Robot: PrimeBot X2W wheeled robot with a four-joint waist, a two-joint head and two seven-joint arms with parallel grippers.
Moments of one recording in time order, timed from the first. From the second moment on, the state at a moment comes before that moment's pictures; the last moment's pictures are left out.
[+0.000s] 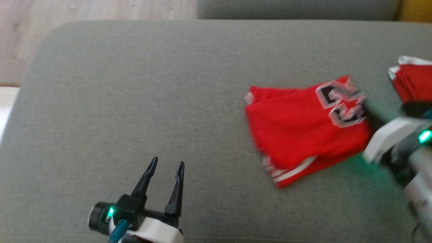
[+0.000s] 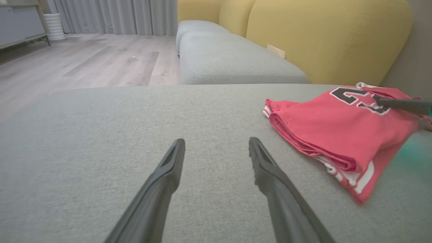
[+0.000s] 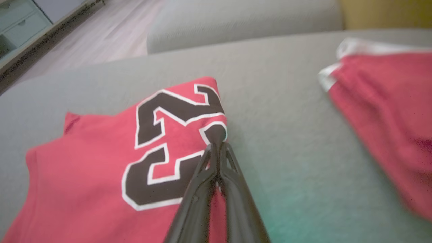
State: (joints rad) left arm 0.10 0.06 -0.36 0.05 -0.10 0.05 -0.25; right arm -0.50 -0.42 0.43 0.78 0.71 0.13 0.05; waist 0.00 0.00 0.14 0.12
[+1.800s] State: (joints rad) left arm 0.14 0.06 -0.26 0.01 -0.19 0.07 -0.25; right arm -0.05 -0.05 -0.04 0.44 0.21 0.13 -0.24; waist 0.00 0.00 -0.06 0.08
